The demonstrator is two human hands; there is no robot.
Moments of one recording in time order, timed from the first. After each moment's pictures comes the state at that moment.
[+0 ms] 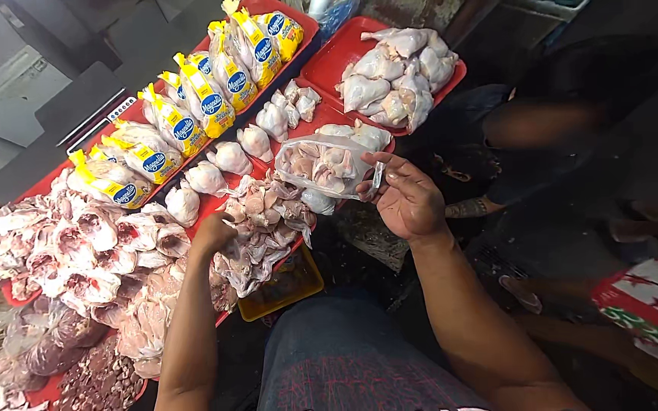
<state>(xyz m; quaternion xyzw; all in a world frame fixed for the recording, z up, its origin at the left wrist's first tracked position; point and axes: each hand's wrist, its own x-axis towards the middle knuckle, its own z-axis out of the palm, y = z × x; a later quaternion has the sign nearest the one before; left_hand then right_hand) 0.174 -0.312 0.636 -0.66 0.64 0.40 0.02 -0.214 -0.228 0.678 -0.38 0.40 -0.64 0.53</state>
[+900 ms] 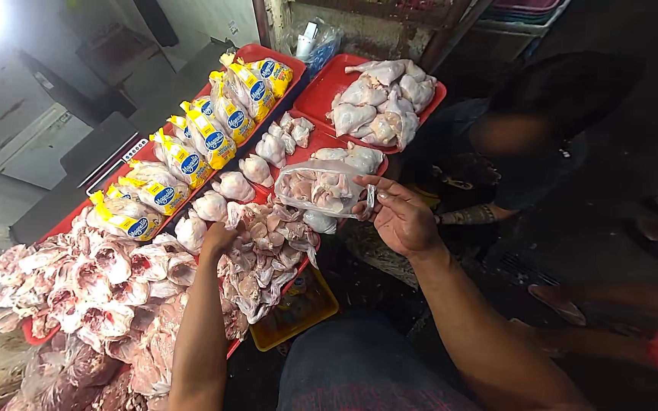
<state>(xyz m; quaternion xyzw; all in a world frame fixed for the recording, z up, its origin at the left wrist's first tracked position) 0.172 -0.372 0.609 -0.71 0.61 0.36 0.03 -0.212 -0.226 0.680 -0.37 0.41 -0.65 0.52</state>
